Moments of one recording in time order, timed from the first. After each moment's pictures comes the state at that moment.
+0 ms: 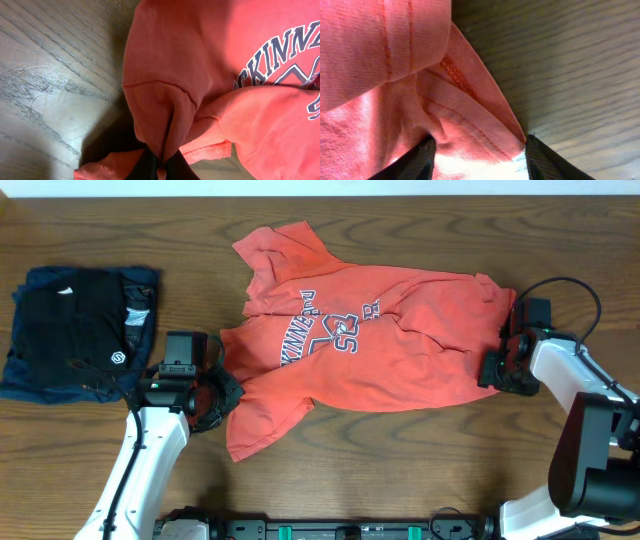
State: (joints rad) left arm -0.05 1.24 0.76 -0.78 0.17 -0.77; right arm -0.14 1.74 0.93 -0.63 0.06 0.12
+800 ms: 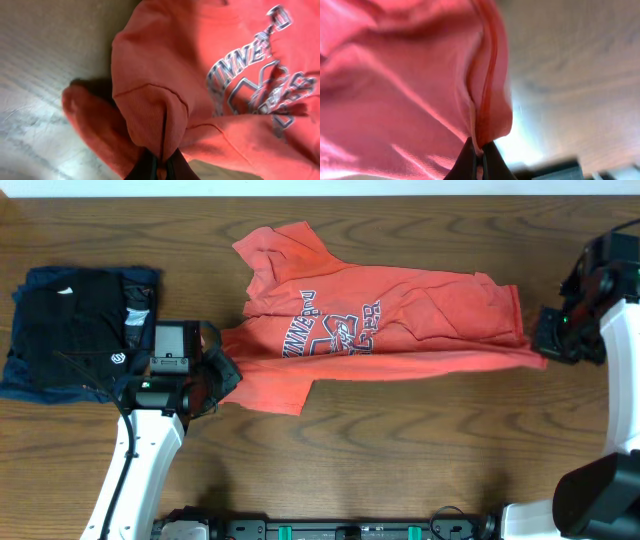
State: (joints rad) left arm -0.05 1.20 0.83 -0.76 0.17 -0.70; right arm -0.23 1.63 1.54 -1.42 0.04 0.15
